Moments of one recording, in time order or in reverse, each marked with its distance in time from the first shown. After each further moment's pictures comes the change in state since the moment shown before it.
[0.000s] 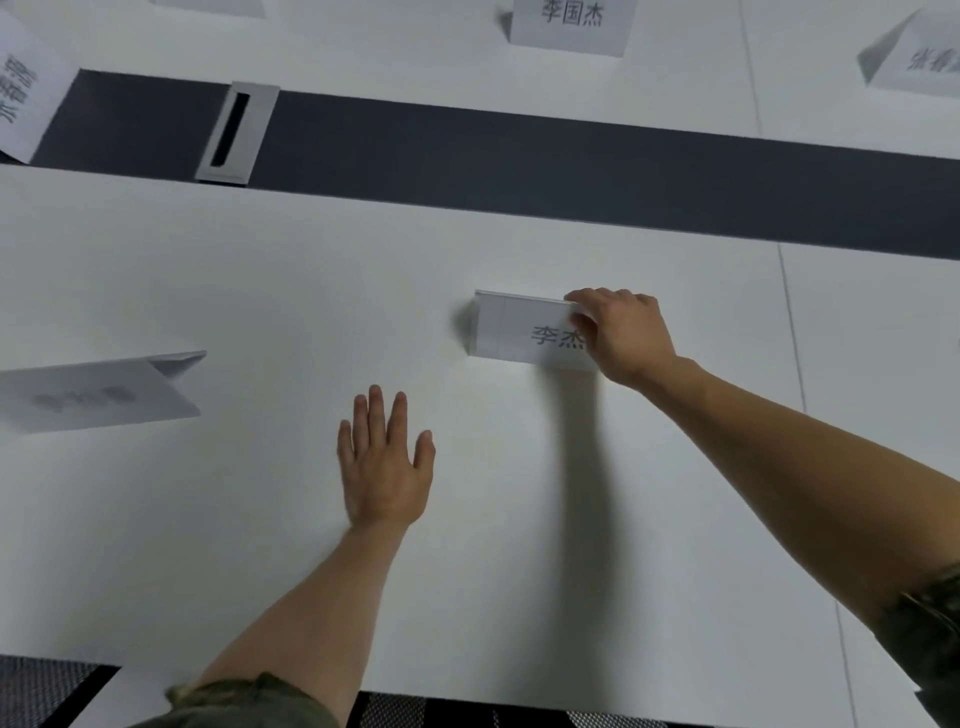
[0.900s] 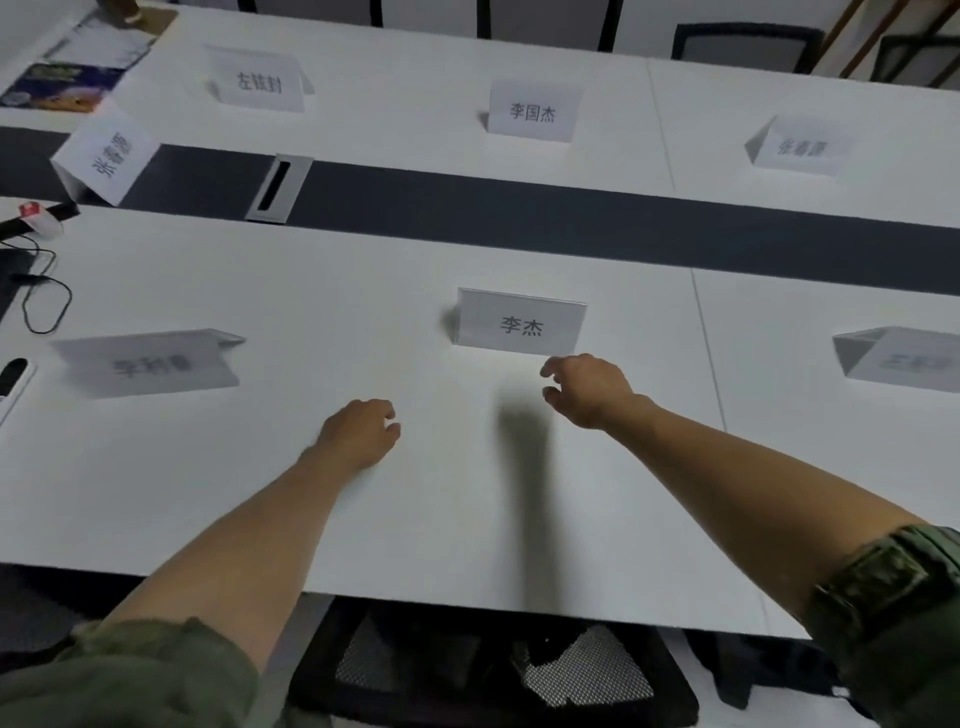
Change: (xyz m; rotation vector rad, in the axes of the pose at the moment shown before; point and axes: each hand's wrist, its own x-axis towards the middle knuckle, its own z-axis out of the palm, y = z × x) left_hand -0.035 -0.021 -0.104 -0.102 -0.338 0.095; right_hand -0.135 -0.044 -0.045 -0.054 -0.280 0.095
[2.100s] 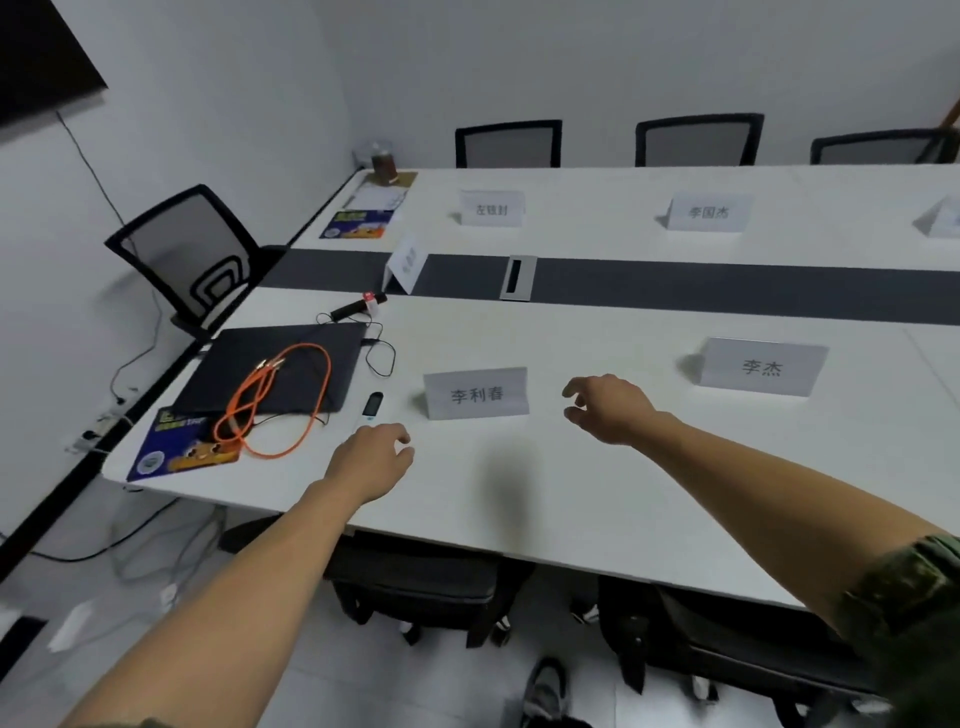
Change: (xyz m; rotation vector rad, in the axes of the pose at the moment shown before) left_hand -0.190 -0.365 -0.164 -0.062 0.267 -0.019; right_hand -0.051 -0.390 0.001 0.111 0.166 -0.154
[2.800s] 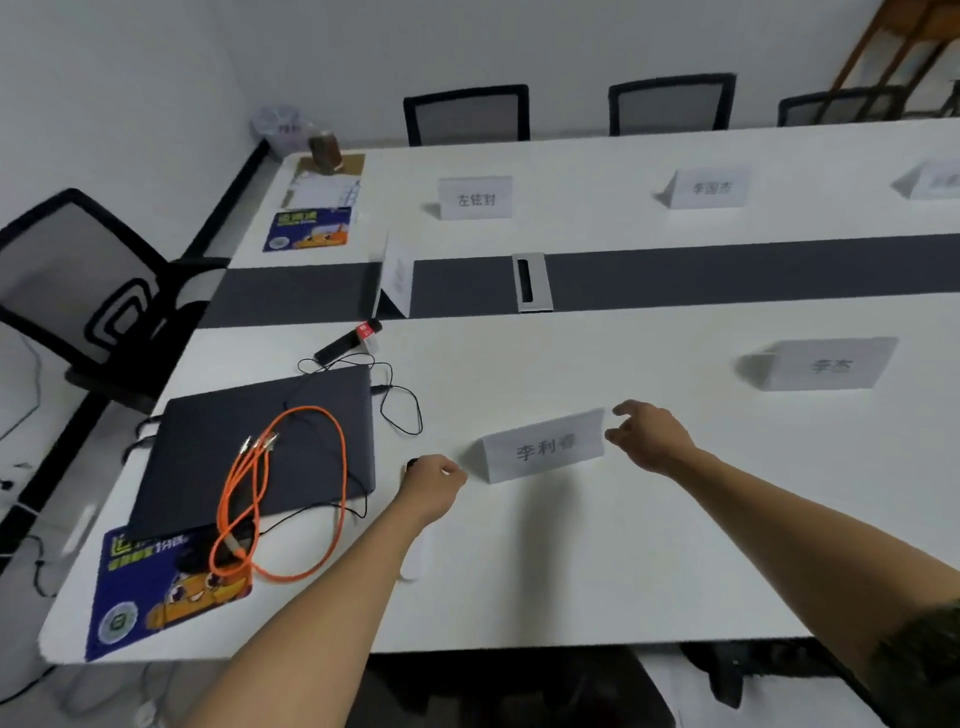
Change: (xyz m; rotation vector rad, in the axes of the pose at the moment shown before) left_hand 0.197 -0.092 -0.005 -0.600 -0.346 -0.131; right_hand 0.131 -0.078 0.048 0.312 0.005 0.516
